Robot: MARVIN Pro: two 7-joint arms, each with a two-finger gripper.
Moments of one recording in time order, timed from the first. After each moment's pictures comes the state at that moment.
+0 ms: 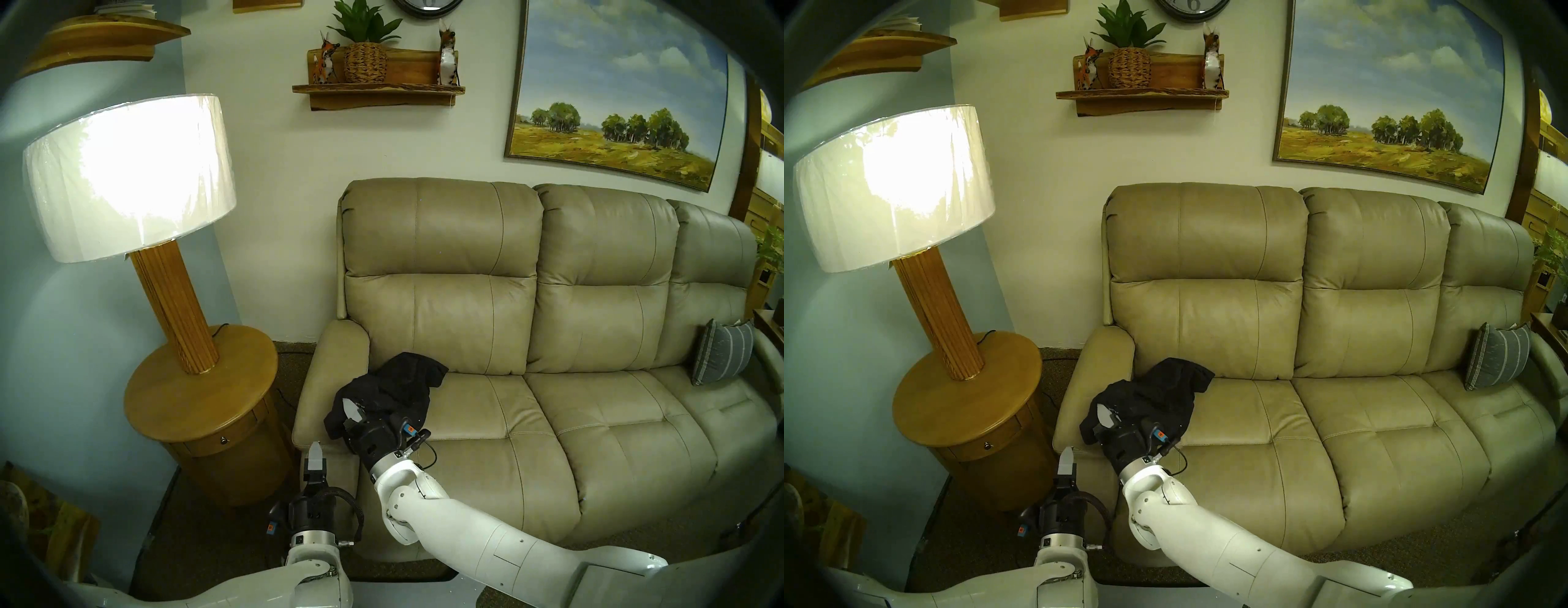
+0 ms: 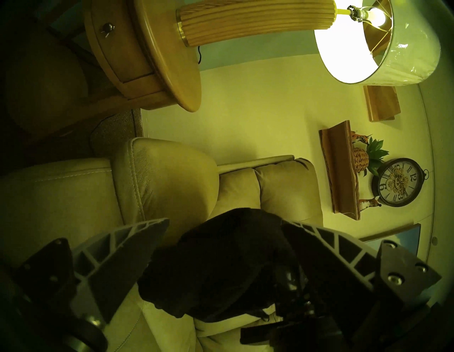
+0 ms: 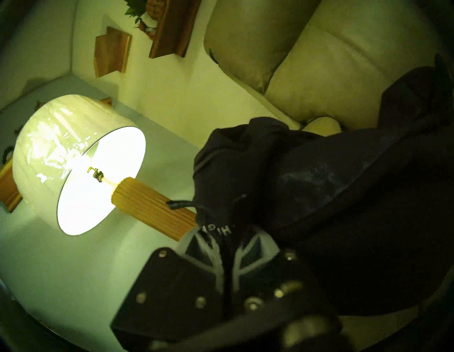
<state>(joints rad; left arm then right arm) 1.60 -1.04 -0.52 -1.40 -2.56 -0.94 -0.83 -1.26 -1.42 0.54 -1.11 1.45 -0.43 0.27</state>
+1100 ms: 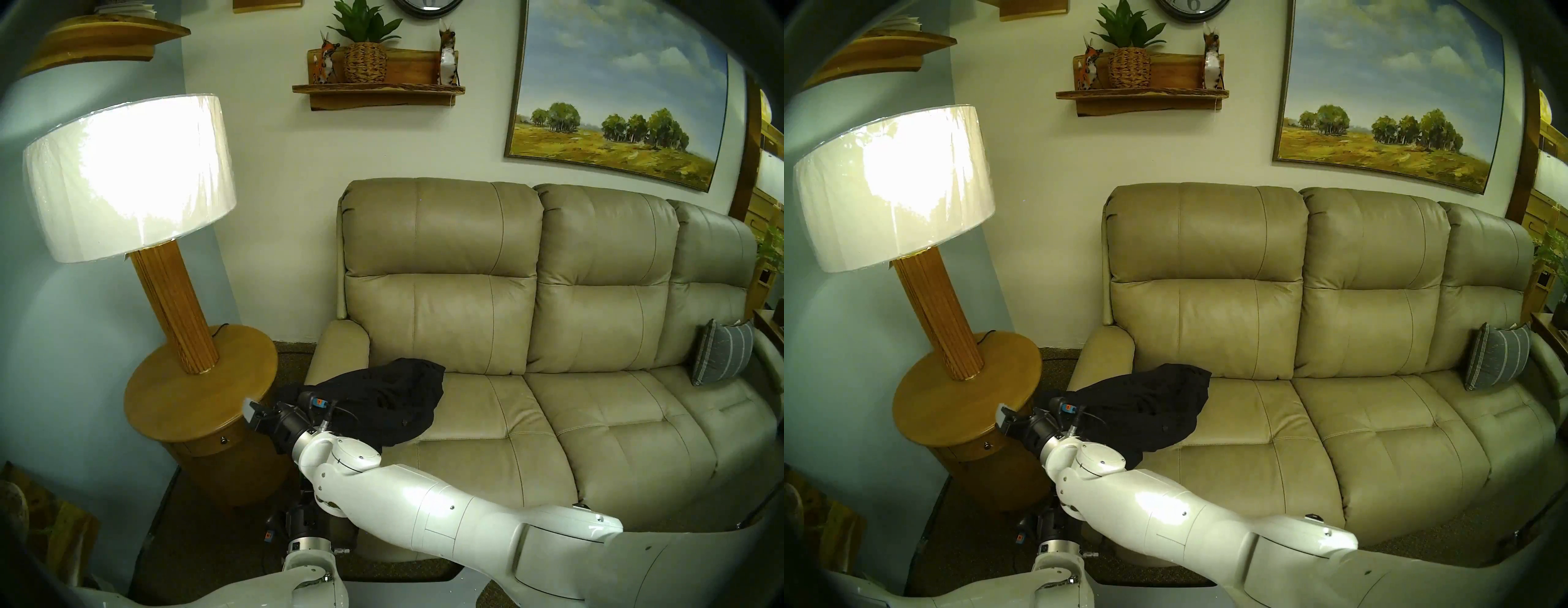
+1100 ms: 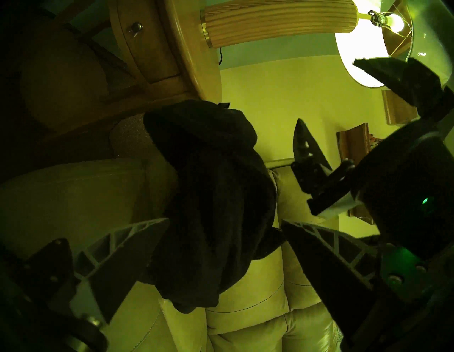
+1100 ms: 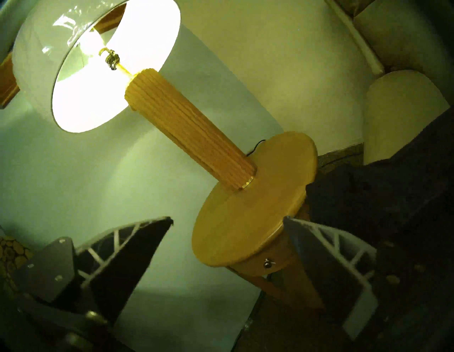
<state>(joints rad) 1.62 -1.07 -0.53 -1.35 -2.59 -0.89 -0.81 -1.04 -1.66 0.32 -0.95 1.29 -0.21 -0.02</state>
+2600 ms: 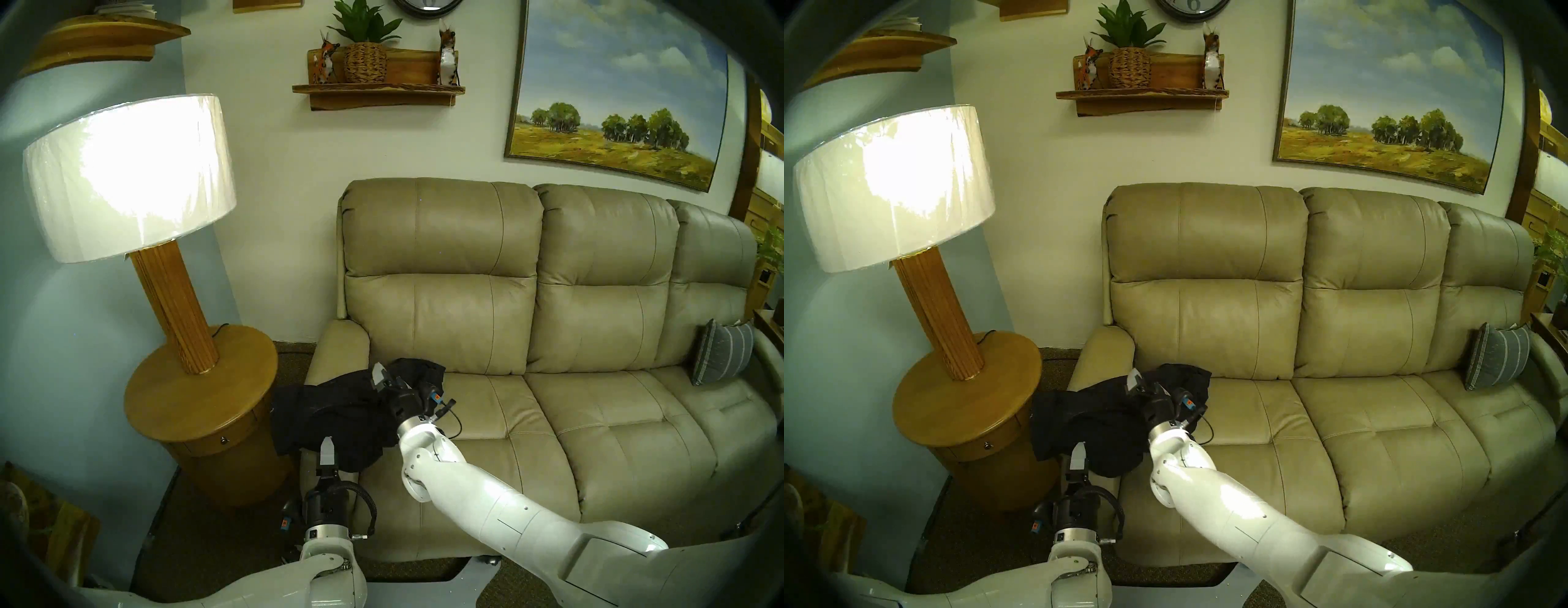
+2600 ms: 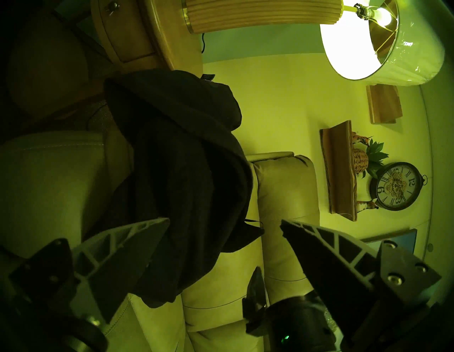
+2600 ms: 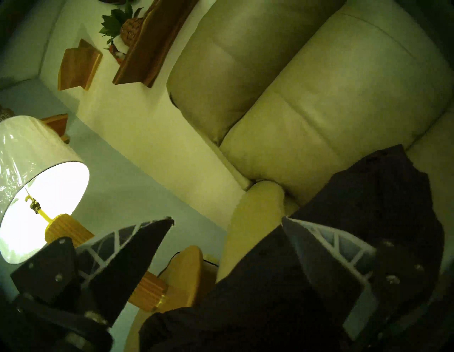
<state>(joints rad) 1.58 -1.12 -0.53 -1.36 -2.54 -0.92 -0.82 -1.24 -1.37 0.70 -1.00 1.37 -0.49 0.09</state>
